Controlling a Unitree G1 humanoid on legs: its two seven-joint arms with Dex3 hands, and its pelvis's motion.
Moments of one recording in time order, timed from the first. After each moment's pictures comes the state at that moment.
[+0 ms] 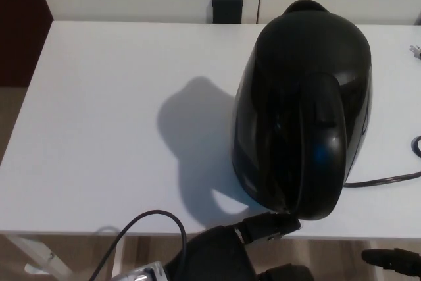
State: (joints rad) left_arm -0.11 0.53 -0.77 -0.07 1.25 -0.45 0.09; right_arm 0.00 -0.36 -0.08 0.84 0.05 -0.13 0.38
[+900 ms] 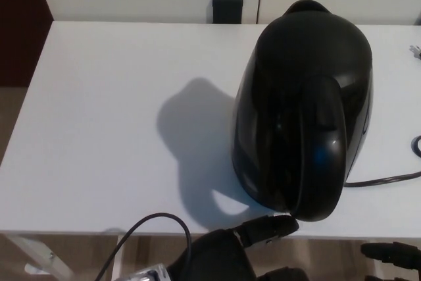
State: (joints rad) left_arm -0.10 0.54 -0.79 -0.09 1.28 -0.40 0.04; right_arm -0.03 -0.39 -0.04 0.86 0.02 -0.15 0.38
